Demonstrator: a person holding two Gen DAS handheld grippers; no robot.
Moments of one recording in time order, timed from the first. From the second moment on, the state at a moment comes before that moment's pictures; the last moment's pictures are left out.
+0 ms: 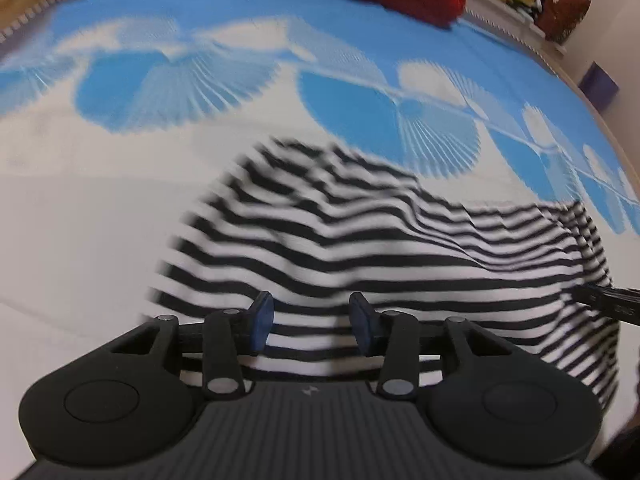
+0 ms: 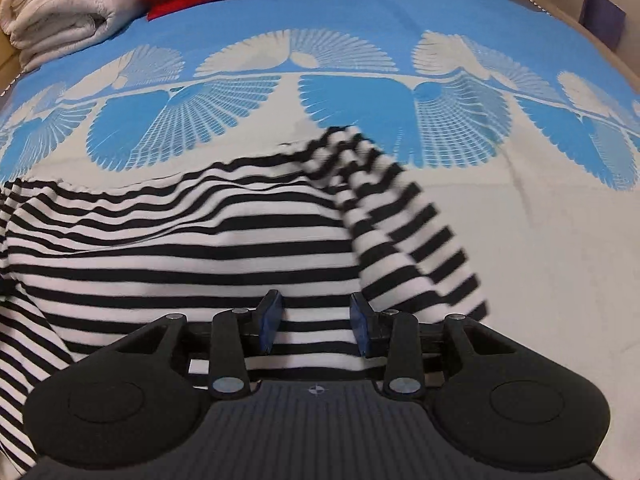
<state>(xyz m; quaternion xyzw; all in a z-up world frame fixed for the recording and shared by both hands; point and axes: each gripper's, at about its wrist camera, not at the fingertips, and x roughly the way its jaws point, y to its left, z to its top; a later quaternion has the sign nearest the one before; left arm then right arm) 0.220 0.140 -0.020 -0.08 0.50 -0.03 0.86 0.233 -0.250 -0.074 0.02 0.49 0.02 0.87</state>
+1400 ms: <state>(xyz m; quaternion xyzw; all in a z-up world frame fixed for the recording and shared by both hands) 0.053 0.239 -0.040 -0.36 0.50 0.07 0.79 0.073 -0.272 -0.012 0.09 0.41 0.05 0.91</state>
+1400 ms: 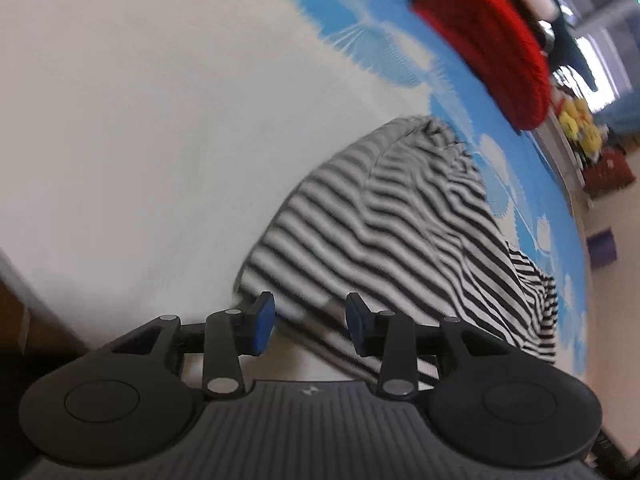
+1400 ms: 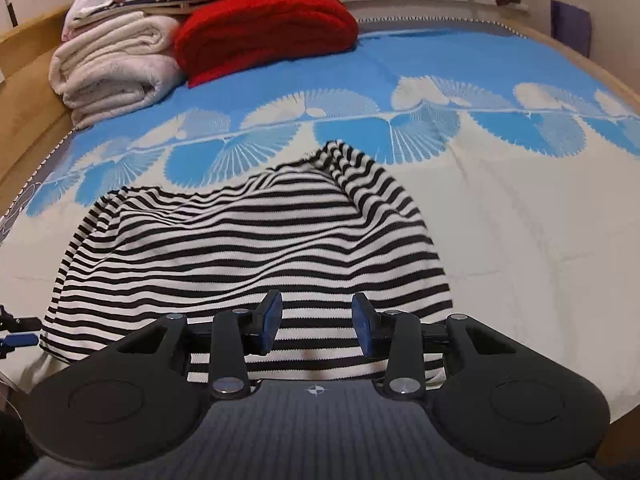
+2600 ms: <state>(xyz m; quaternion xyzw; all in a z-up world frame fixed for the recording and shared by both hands) 0.054 0.235 -0.002 -0.22 0.42 0.16 0.86 0.082 -0.286 -0.006 0.12 0.36 0.00 0.93</state>
